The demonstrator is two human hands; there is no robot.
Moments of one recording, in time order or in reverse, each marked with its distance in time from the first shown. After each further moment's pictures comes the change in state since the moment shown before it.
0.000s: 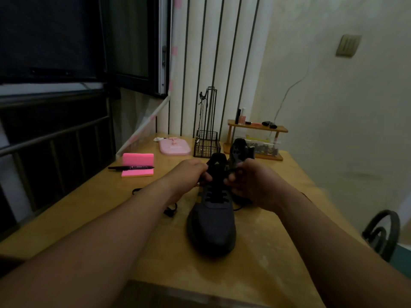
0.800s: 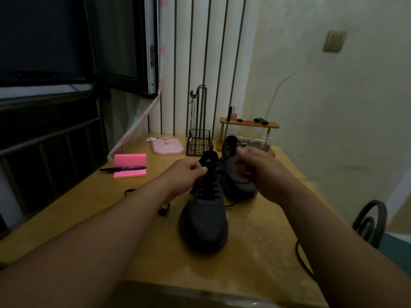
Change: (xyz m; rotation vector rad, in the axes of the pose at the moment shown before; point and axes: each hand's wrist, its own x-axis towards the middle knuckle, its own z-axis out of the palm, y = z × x) left_hand 0.004 -0.003 0.006 0.175 -0.017 0.058; right_hand -0.024 -0.015 -0.017 -0.159 0.045 -0.314
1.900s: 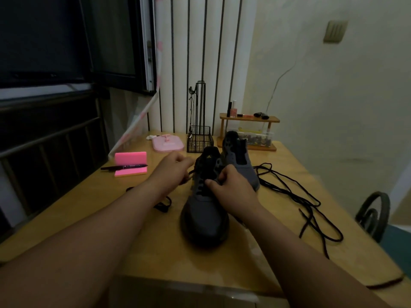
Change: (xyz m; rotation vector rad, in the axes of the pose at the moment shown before) left_hand -0.005 -0.013 -0.011 -0.103 0.172 -0.053; right_hand 0.005 0.065 0.060 -0.805 0.292 0.016
